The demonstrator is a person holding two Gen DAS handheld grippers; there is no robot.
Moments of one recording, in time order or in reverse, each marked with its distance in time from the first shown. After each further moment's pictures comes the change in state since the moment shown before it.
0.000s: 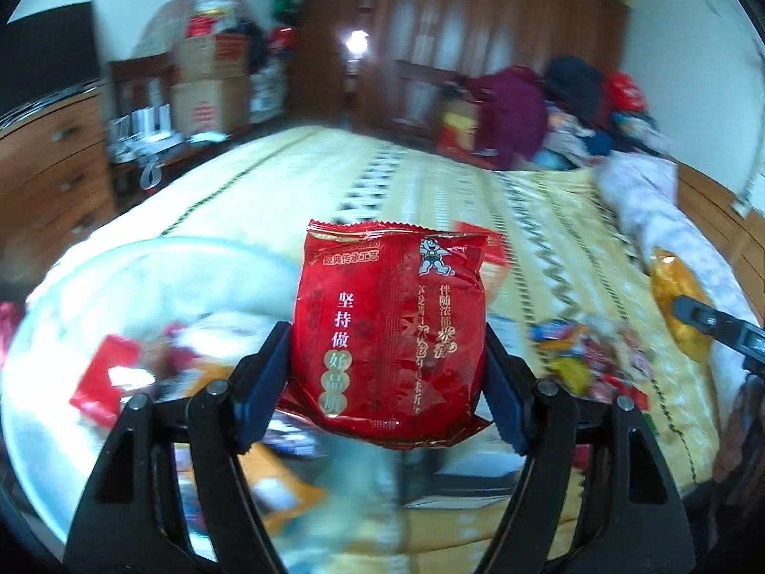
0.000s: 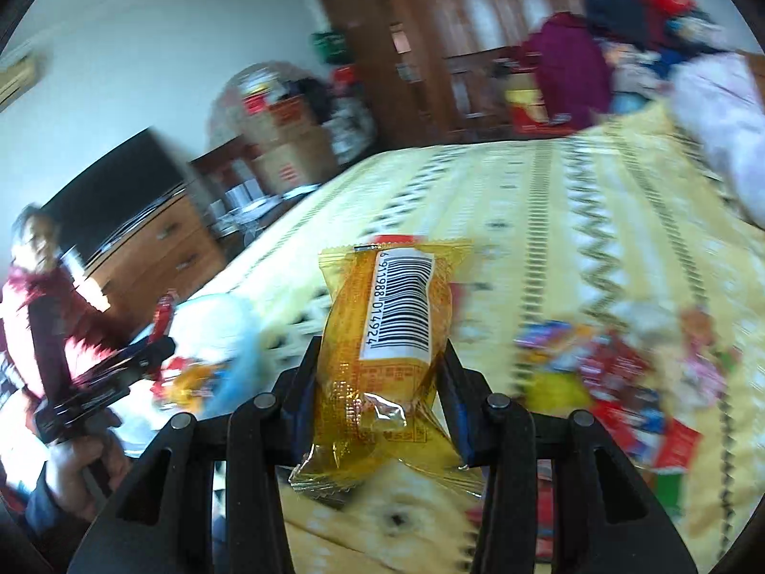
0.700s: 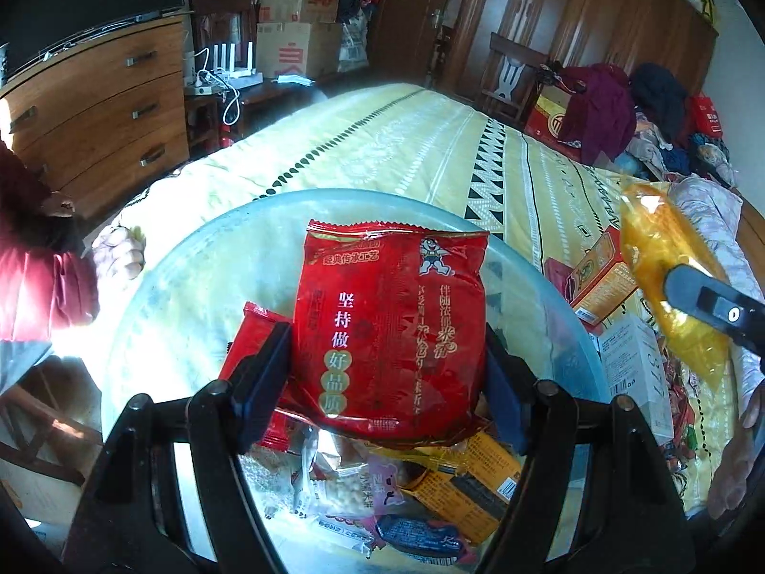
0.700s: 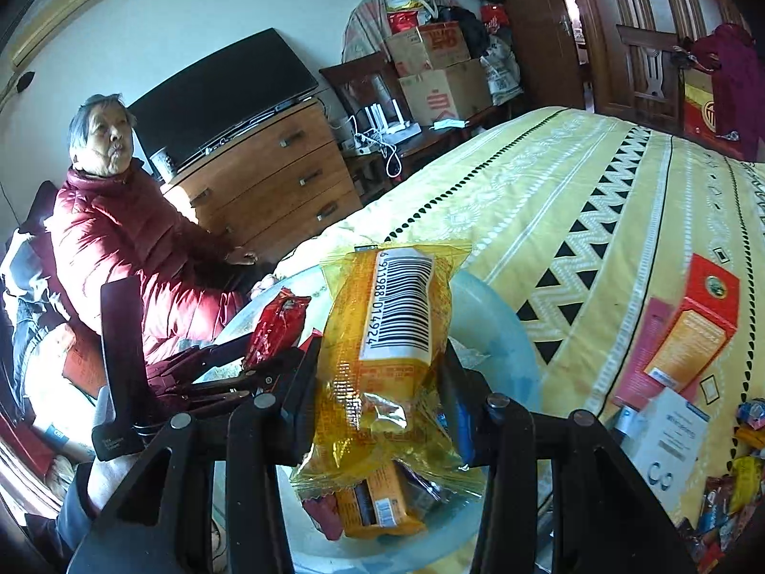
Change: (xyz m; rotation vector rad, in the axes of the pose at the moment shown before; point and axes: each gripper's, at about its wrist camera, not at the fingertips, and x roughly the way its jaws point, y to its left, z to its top) left arm 0.021 0.146 0.008 -0.124 0.128 0.107; right arm 0.178 0.243 0.011 -0.209 0.202 0.271
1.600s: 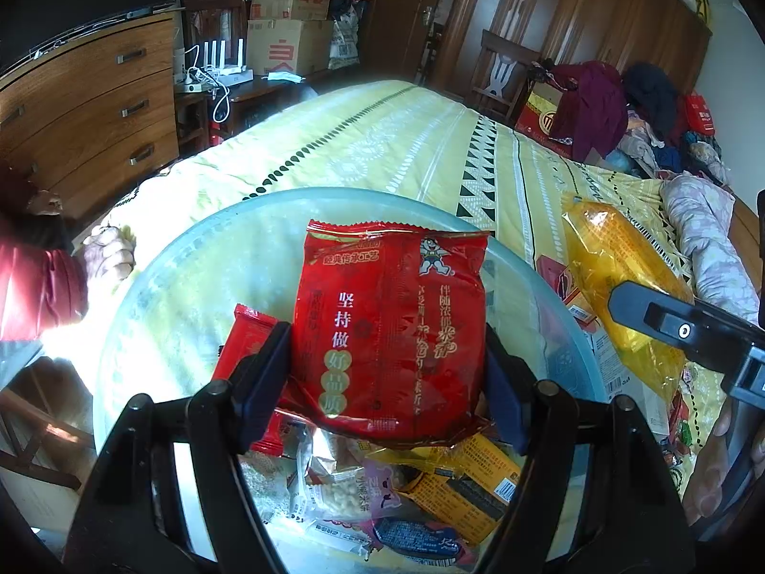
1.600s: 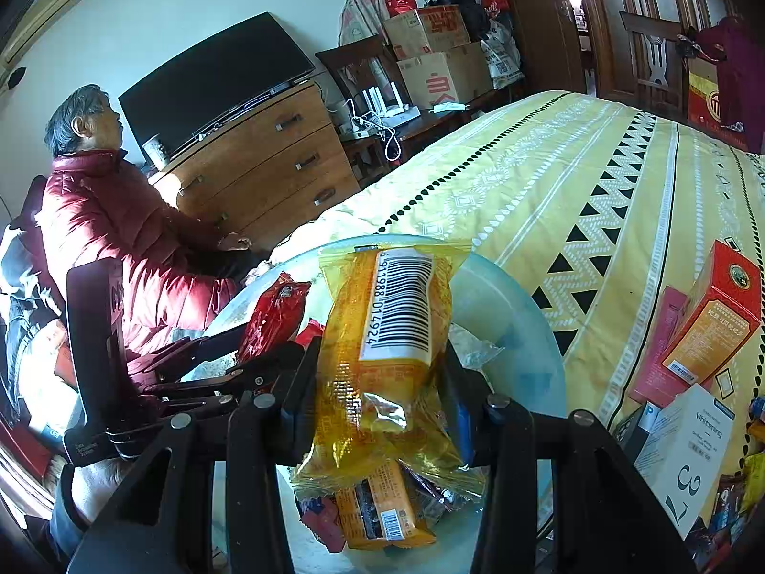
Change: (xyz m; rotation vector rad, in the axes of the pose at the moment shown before) left arm 0.002 0.008 0.004 0.005 0.010 -0.032; right arm 0.029 0.000 -0.003 0.002 0.040 -0.006
